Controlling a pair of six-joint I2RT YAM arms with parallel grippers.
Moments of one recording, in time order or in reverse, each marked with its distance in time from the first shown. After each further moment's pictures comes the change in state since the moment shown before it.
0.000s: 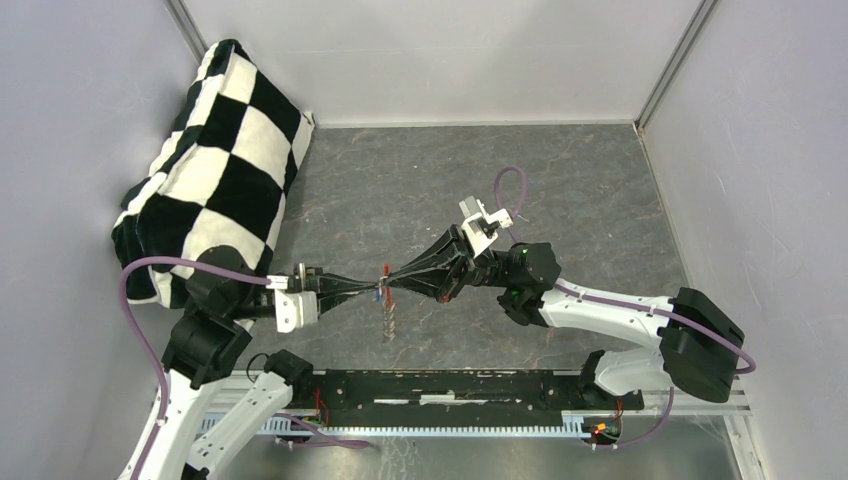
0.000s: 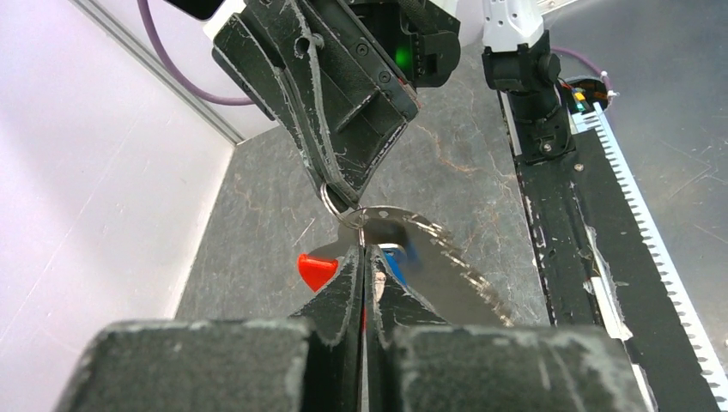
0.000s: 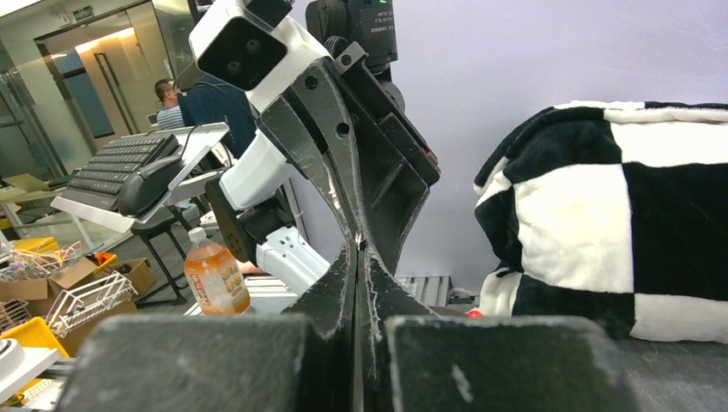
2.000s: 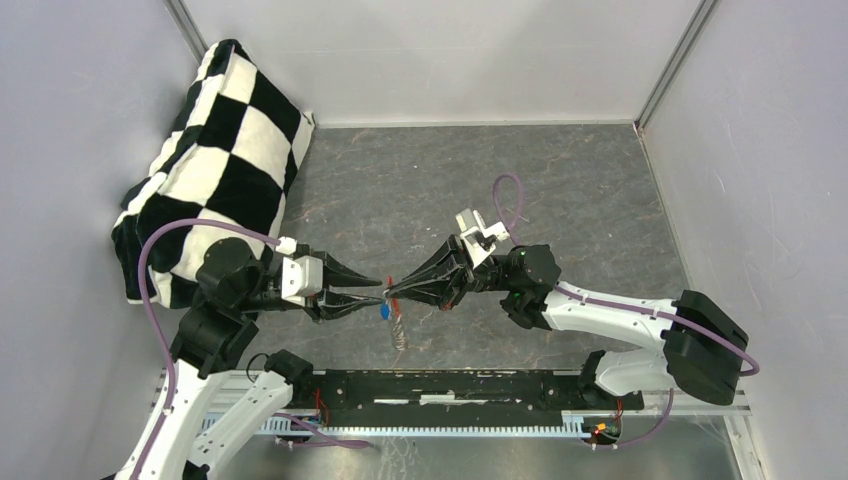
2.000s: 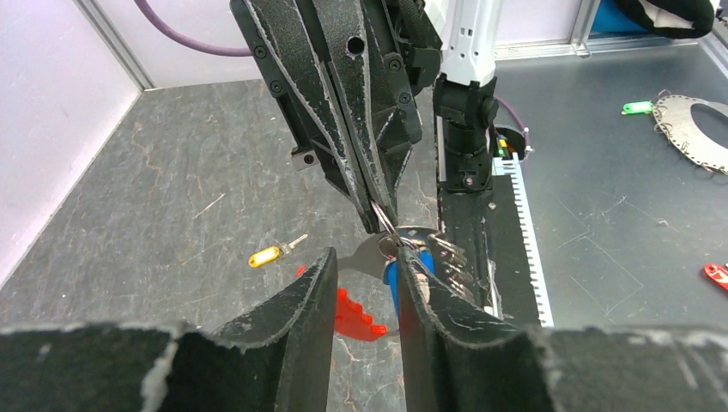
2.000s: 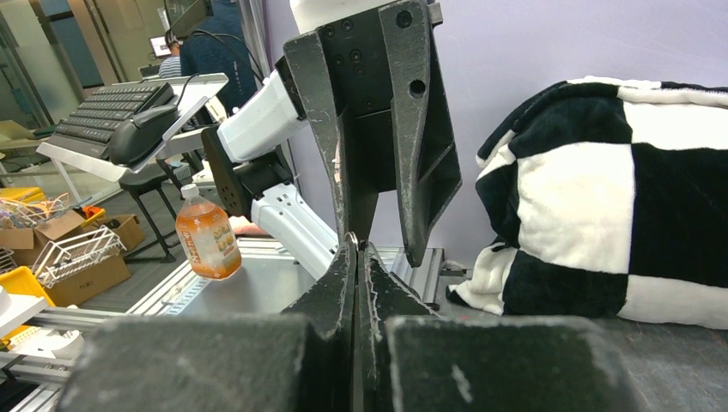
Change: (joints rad) left arm 0.001 0.035 -0.018 0.035 0.012 -0.337; right arm 0.002 -0.021 -0.032 -0.053 -0.068 -0.097
